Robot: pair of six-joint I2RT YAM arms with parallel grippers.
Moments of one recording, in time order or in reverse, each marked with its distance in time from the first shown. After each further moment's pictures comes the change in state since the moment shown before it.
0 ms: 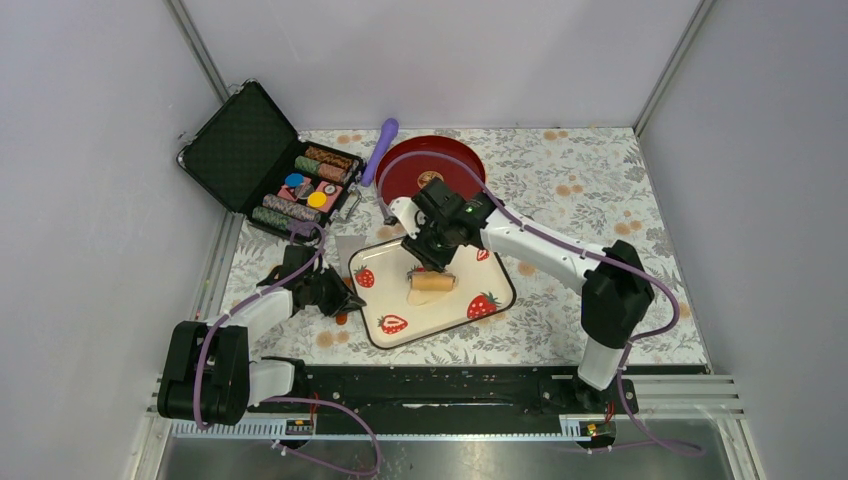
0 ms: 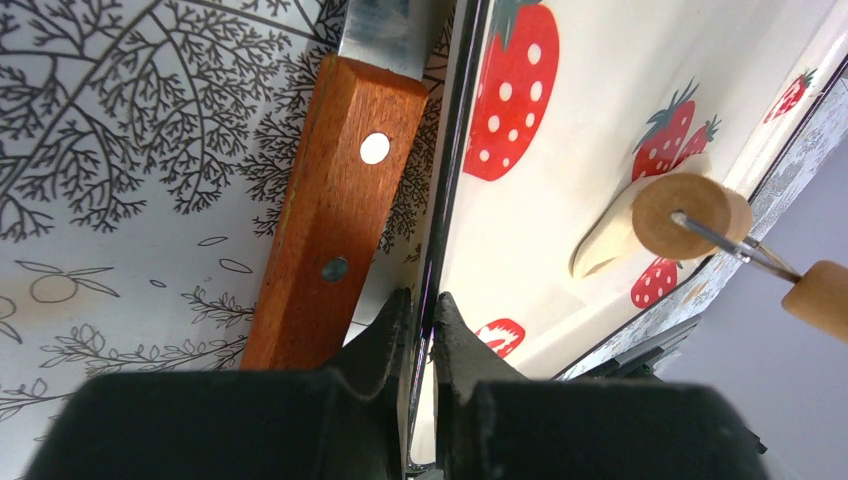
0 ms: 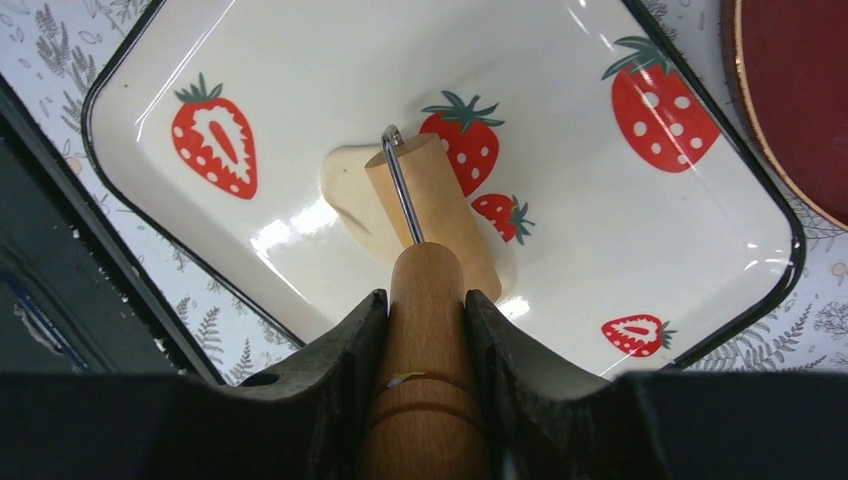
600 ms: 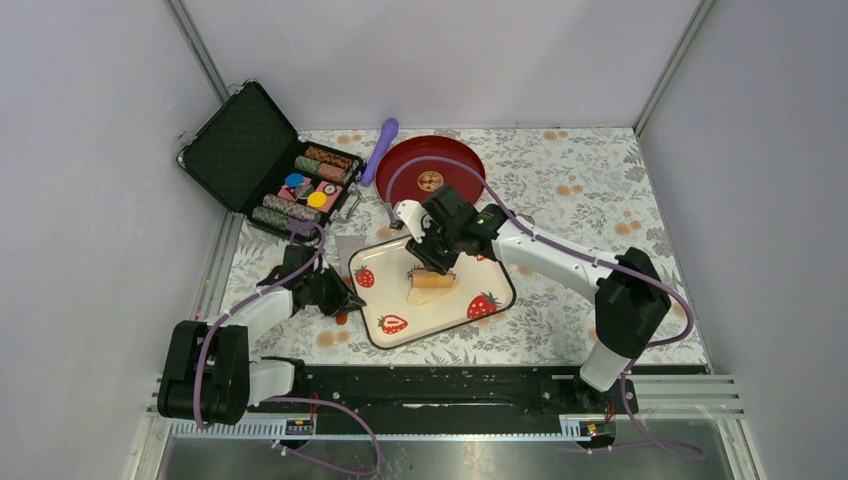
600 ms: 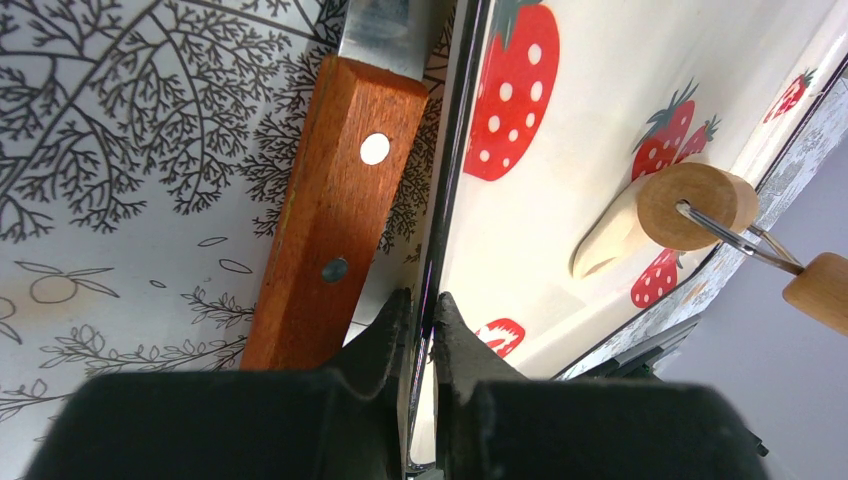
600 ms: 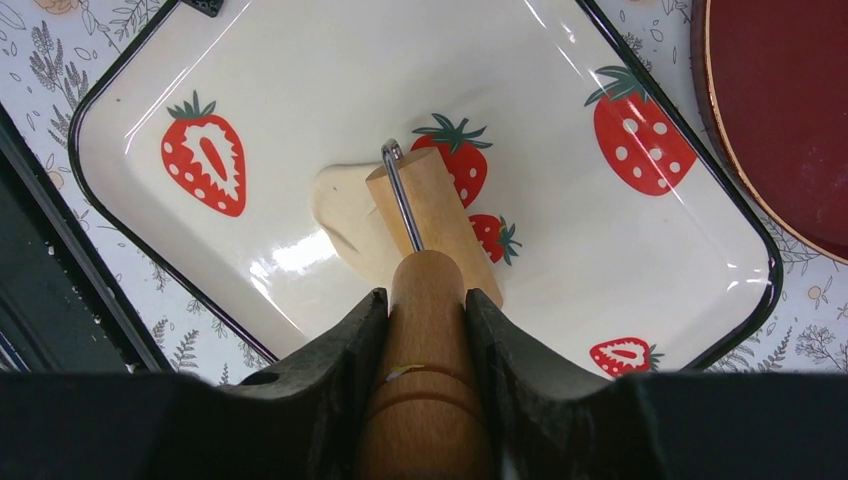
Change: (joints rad) left arm 0.000 0.003 0.000 0.000 0.001 0.000; right arm -0.010 -0.087 -0.169 0.176 -0.005 -0.027
